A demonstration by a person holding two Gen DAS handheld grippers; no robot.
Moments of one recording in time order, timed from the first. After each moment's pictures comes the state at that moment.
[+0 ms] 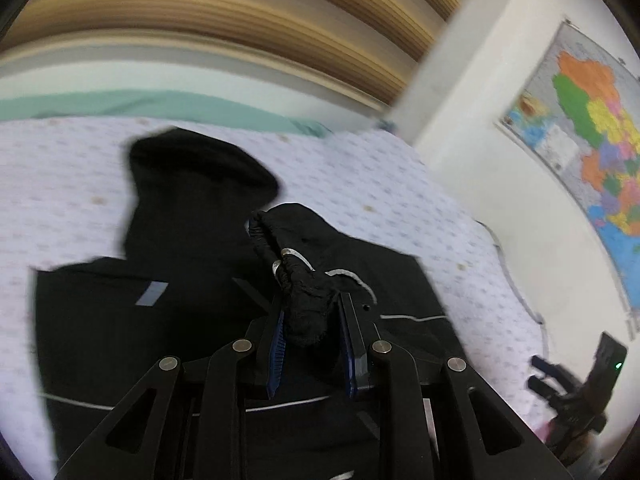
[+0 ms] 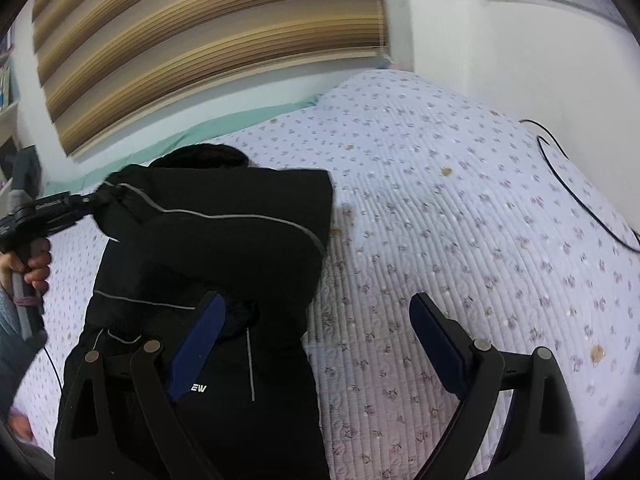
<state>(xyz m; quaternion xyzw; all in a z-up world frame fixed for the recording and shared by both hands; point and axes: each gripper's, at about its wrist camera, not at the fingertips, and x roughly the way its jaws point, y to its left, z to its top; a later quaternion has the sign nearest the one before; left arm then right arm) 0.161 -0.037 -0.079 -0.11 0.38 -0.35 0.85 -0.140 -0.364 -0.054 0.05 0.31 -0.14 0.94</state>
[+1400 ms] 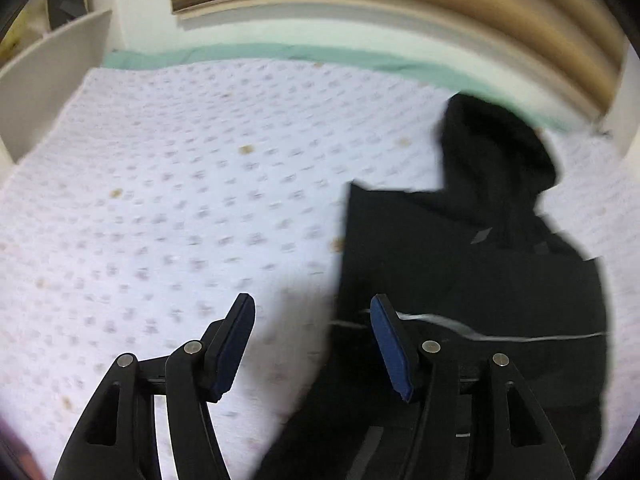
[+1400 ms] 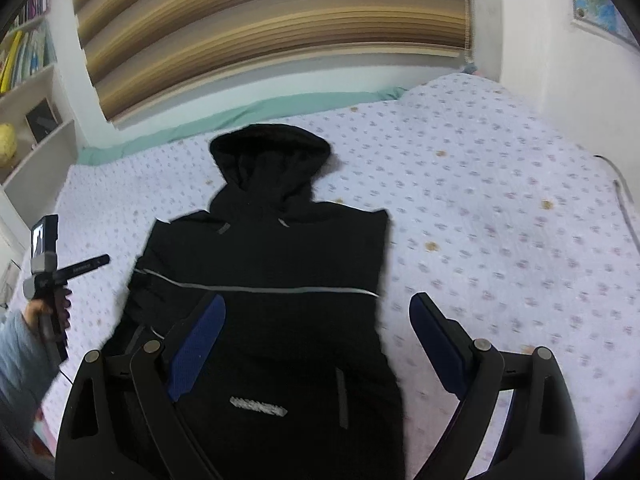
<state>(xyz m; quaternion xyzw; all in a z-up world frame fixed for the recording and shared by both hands) 0.164 0.128 -0.165 -0.06 0.44 -0.02 0.89 -0.054 -0.272 -0.055 0.03 0.34 -0.06 0.94</state>
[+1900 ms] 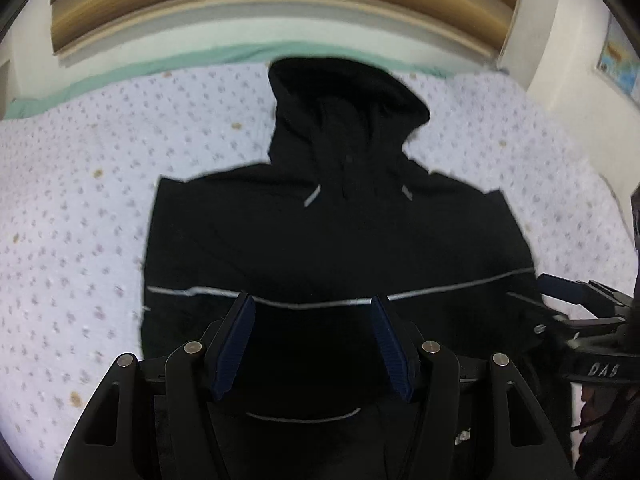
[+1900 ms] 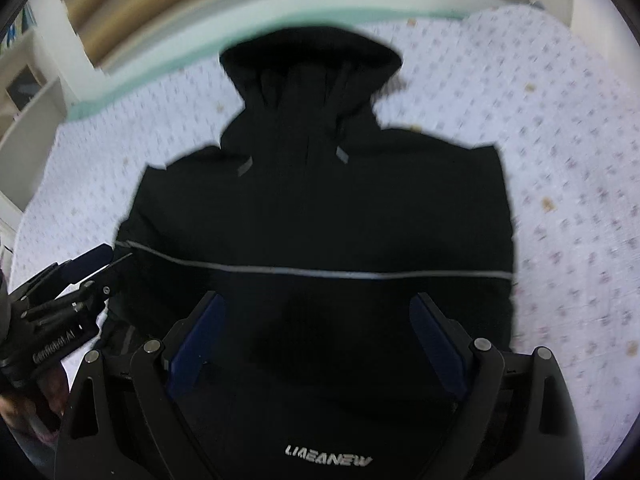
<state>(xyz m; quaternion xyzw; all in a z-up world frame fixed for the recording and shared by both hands) 0.135 -0.002 -0.184 0.00 0.44 -0.17 0.88 0.066 -0.212 -0.173 0.04 0.46 -0.04 0.89</state>
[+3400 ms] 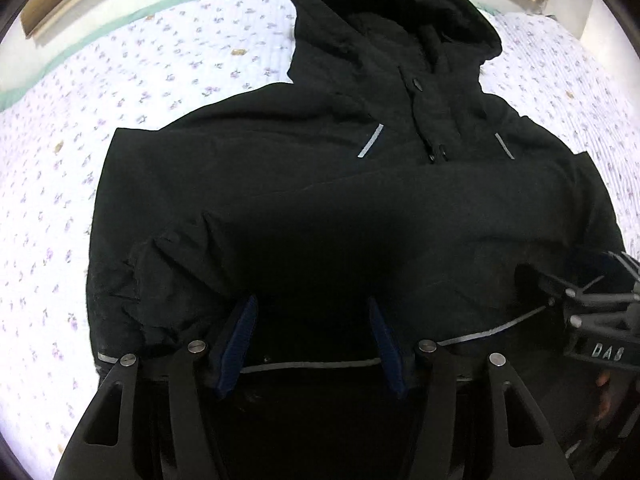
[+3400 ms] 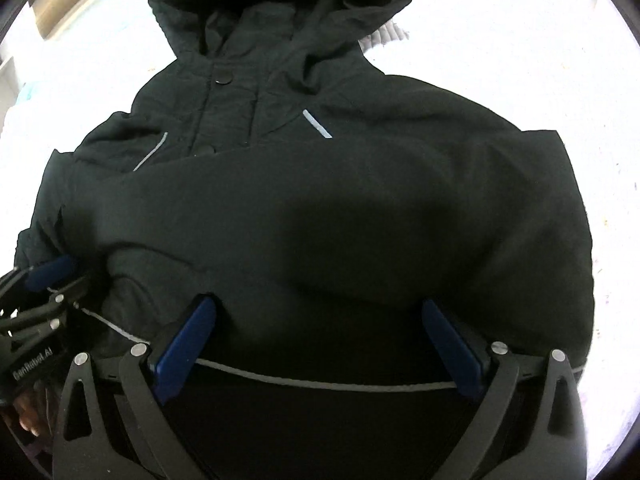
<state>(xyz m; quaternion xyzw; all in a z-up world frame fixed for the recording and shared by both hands) 0.224 -0.013 -0.274 0.05 0.52 -0.14 0.84 0.157 -0.235 -0.252 0.01 0.50 -0.09 0.86</state>
